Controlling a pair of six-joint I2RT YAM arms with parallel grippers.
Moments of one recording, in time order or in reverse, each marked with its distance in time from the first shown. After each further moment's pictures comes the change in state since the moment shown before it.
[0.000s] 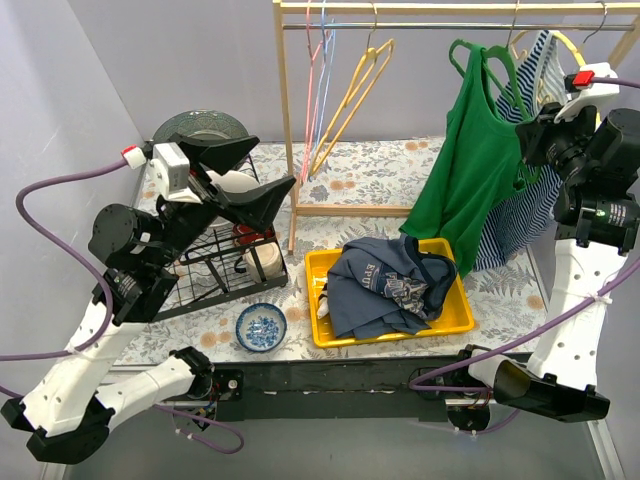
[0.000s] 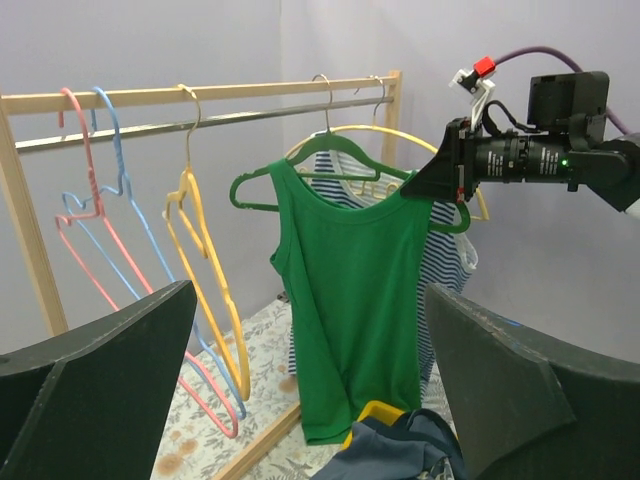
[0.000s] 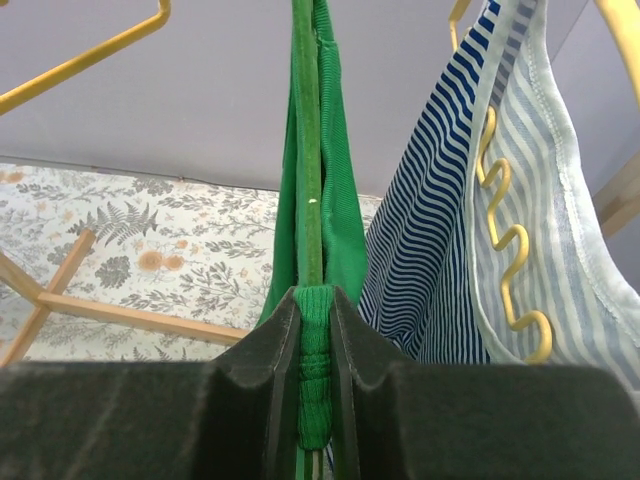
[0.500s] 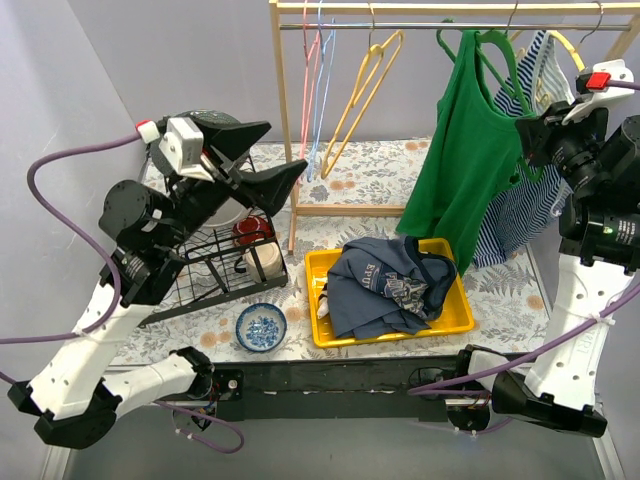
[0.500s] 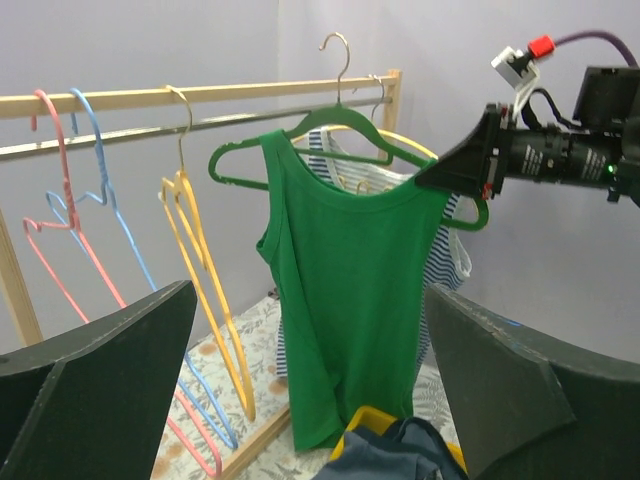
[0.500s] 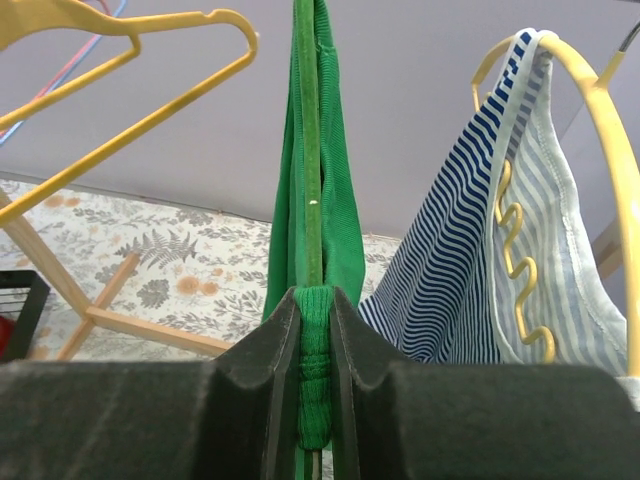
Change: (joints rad) left arm 0.000 0.091 0.096 -0.032 0.011 -0.020; right arm 0.000 -0.046 0.046 0.016 -0.072 0.036
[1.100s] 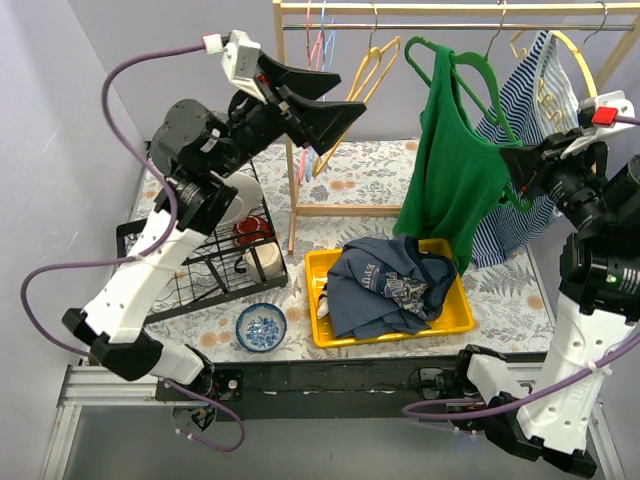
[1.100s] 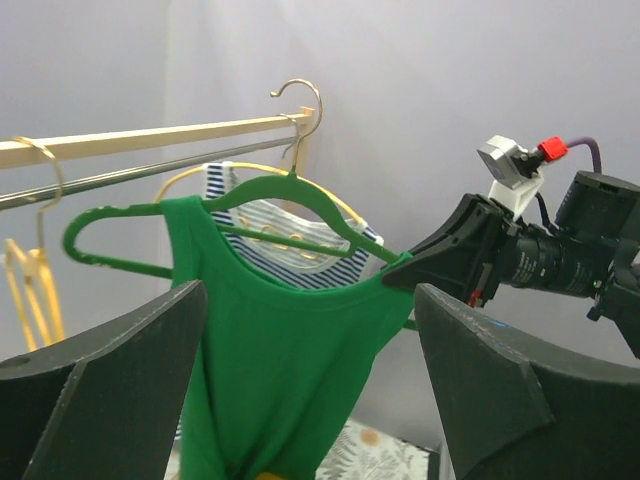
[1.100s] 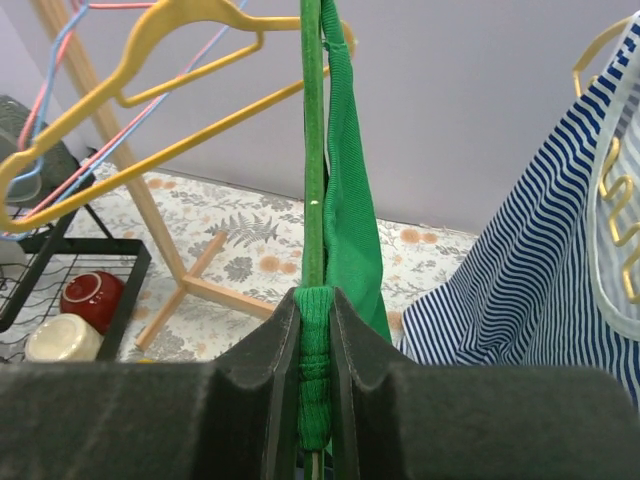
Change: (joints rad) left arm -0.002 0.442 0.466 0.030 0.146 -0.256; right arm -0.002 -0.138 -0.017 -0.115 -0.138 0.082
